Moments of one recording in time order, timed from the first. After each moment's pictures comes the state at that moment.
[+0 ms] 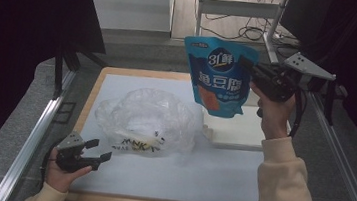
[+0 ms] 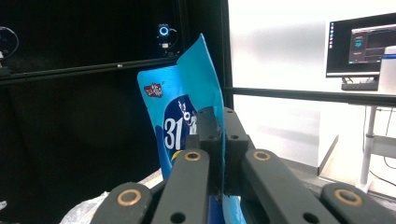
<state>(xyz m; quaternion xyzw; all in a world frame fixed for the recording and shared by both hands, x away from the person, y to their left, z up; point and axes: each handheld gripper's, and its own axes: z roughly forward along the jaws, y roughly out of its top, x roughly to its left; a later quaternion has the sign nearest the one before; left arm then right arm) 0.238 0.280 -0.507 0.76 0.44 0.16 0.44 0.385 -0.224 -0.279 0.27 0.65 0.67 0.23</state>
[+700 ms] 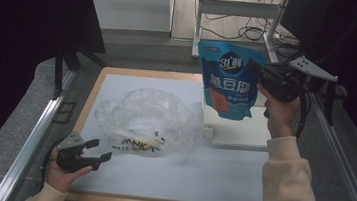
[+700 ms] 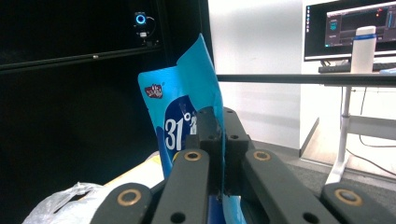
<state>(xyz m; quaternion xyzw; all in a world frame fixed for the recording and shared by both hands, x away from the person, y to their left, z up) 0.238 0.279 -0.508 0.76 0.44 0.16 0.44 0.408 -0.249 -0.302 0.31 0.65 0.65 0.24</state>
